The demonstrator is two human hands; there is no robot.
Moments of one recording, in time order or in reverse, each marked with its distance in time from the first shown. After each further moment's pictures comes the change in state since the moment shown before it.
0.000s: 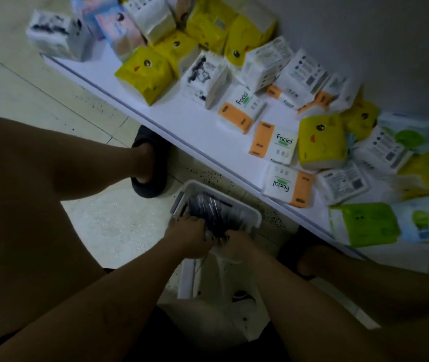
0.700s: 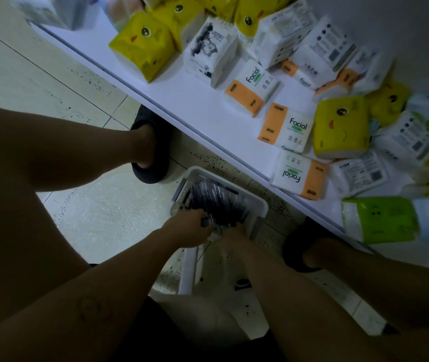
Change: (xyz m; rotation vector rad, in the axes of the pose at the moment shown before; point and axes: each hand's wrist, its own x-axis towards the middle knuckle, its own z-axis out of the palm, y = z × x) left_hand 0.010 -0.012 0.004 -0.327 -0.139 -0.052; right_hand 0.036 -0.001 0.037 -0.005 -0.148 0.085
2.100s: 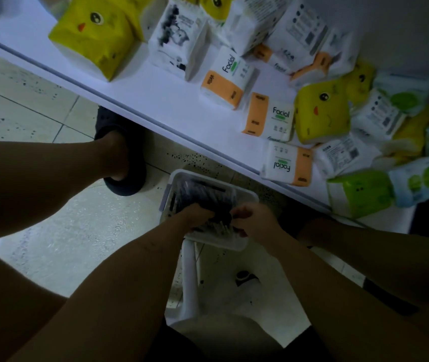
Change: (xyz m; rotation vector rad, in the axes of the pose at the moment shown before) left_hand 0.105 -0.019 0.022 -0.480 -0.298 -0.144; right_hand -0.085 -0.011 -0.063 0.707 0.352 -0.033
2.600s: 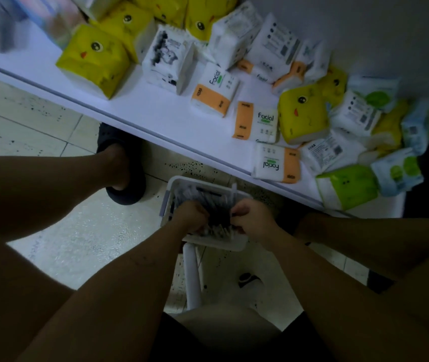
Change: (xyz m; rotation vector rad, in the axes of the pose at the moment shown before) left_hand -0.040 0.008 -0.004 0.153 0.207 0.111; right_hand -0.013 -0.001 -0.001 -0.013 0.083 -0.089
